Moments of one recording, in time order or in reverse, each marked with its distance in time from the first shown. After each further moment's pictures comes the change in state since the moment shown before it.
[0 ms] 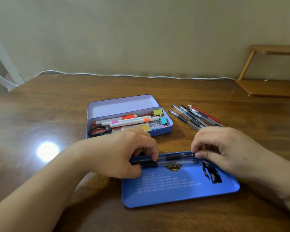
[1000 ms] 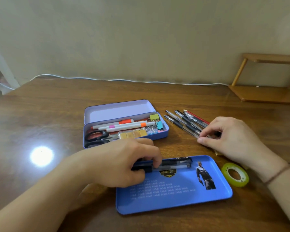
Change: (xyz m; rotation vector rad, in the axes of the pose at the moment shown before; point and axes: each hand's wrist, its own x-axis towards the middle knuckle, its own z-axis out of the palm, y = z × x) left_hand 0.003 0.008 0.006 0.039 0.002 0.048; right_hand 0.013 0.025 -0.007 -0.067 0.202 0.456
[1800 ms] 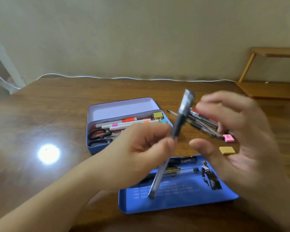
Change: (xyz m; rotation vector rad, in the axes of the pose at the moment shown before) left_hand 0.005 0.030 0.008 -0.680 0.409 0.156; right_hand -0.045 -0.062 -0.011 0.258 0.497 -0.682
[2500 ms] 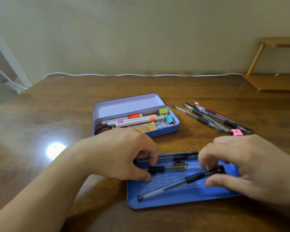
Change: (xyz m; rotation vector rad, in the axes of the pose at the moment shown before) left_hand -0.009 -0.012 -0.041 0.860 -0.422 -0.216; right_hand -0.013 0.013 -0.021 -0.043 -0.790 0.112
